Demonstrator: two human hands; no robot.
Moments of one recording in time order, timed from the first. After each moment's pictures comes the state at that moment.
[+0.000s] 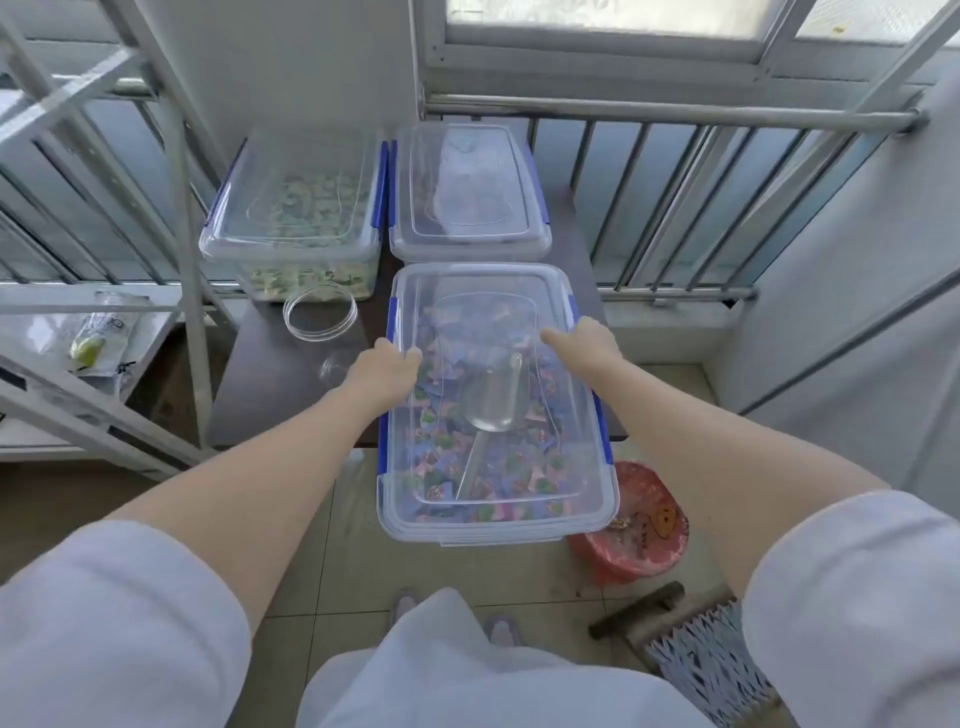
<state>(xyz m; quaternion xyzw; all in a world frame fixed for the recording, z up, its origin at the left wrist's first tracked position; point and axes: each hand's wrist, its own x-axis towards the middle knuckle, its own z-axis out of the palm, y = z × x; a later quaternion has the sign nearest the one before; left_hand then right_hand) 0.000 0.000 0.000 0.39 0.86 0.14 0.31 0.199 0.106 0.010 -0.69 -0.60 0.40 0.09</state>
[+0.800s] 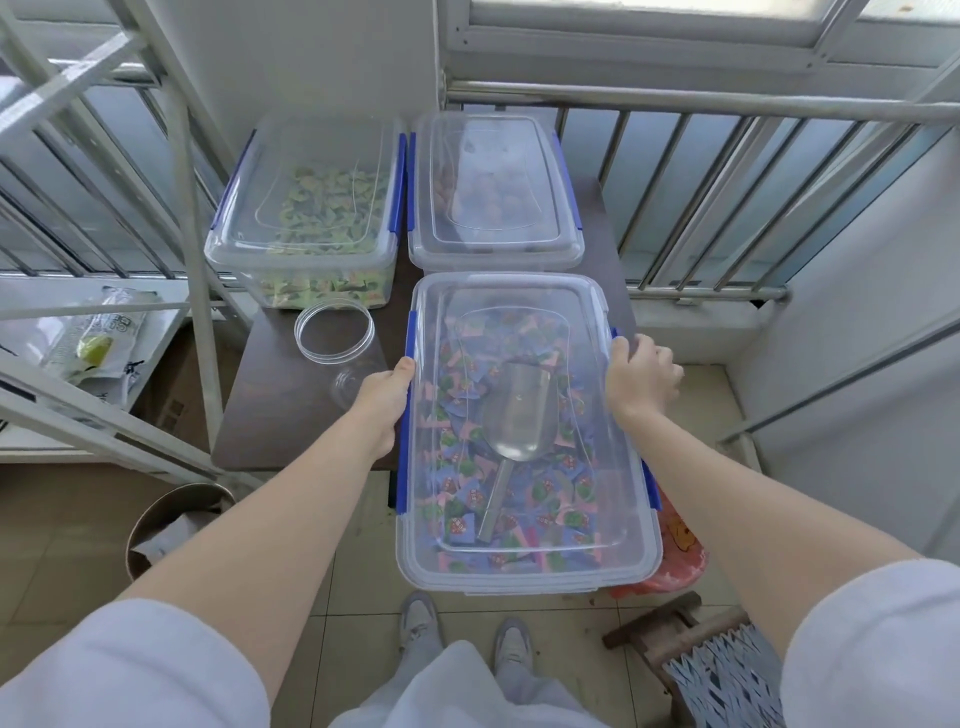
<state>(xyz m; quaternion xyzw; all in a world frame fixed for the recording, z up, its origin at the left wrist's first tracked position) -0.030 0.014 -0.040 0.10 0.73 0.43 0.51 0.204 0.124 -0.036 -0.74 -0.60 0.26 0.18</state>
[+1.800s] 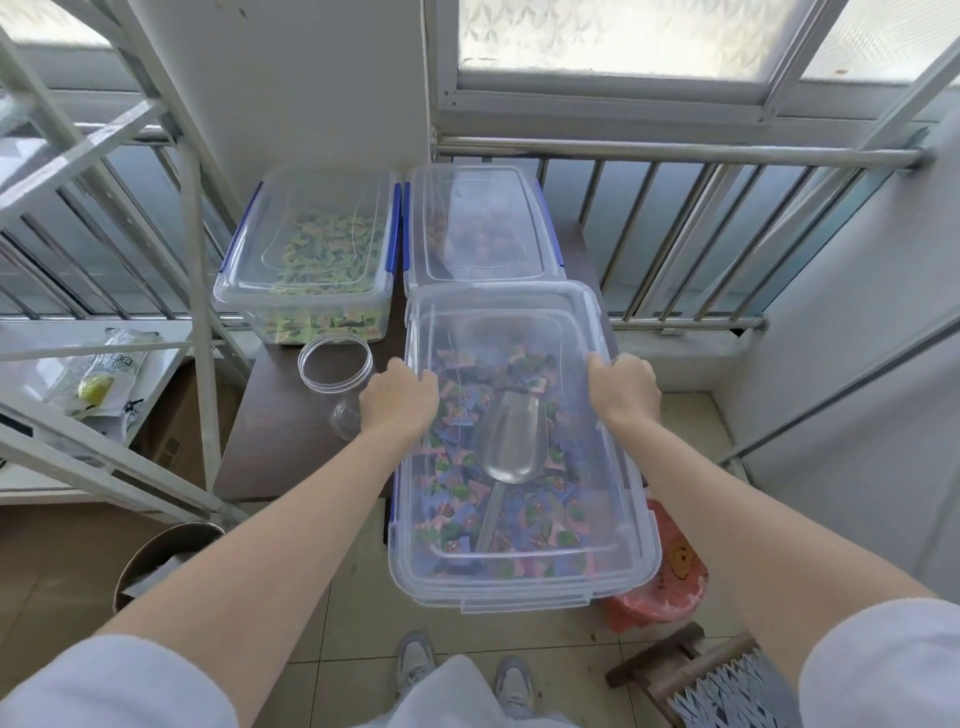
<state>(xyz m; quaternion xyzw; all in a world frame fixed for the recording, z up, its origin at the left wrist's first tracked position) -0.010 0.023 0.008 0.36 0.88 0.20 0.24 0.201 0.123 -0.003 -0.72 -0.61 0.28 0.18</state>
